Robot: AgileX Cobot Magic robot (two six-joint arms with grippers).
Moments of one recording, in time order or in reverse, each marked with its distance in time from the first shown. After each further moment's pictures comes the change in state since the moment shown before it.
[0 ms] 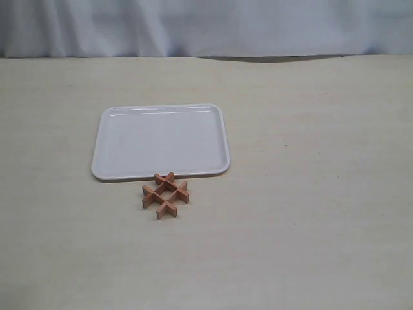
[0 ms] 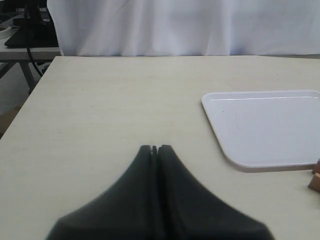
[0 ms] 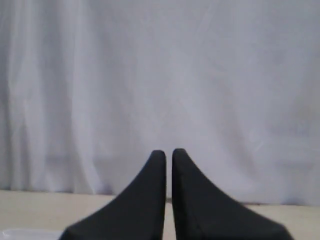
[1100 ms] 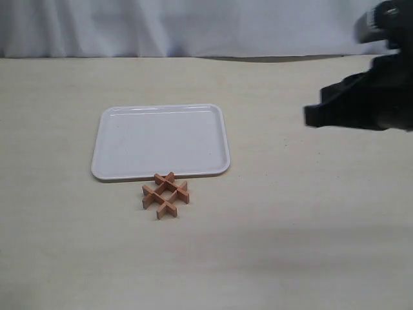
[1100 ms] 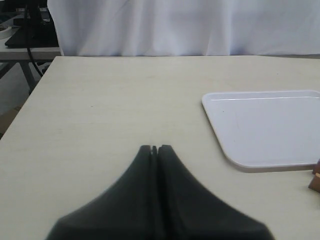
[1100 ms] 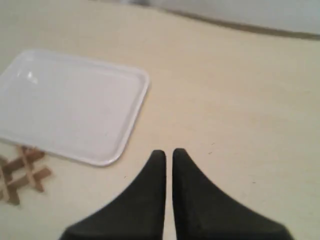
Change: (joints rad) left arm 0.000 0.000 0.000 0.000 0.000 0.000; right arm 0.216 1.172 -0.743 -0.325 0.497 0.341
